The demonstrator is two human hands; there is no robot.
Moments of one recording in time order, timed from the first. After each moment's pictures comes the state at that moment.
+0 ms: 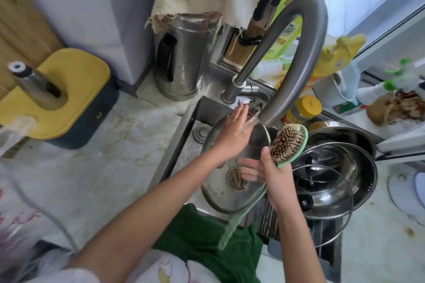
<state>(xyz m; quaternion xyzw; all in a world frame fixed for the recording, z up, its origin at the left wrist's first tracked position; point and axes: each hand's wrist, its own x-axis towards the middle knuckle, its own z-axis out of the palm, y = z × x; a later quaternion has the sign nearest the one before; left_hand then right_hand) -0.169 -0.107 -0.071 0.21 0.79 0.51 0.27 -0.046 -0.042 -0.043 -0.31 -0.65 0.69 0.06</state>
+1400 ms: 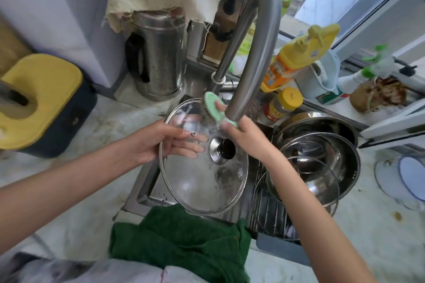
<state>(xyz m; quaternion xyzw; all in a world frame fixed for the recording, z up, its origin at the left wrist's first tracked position) -0.191 -0.217 -0.038 0.01 0.46 0.69 0.56 -0.114 0.003 -0.030 -0.10 -0.89 0.42 -0.12</state>
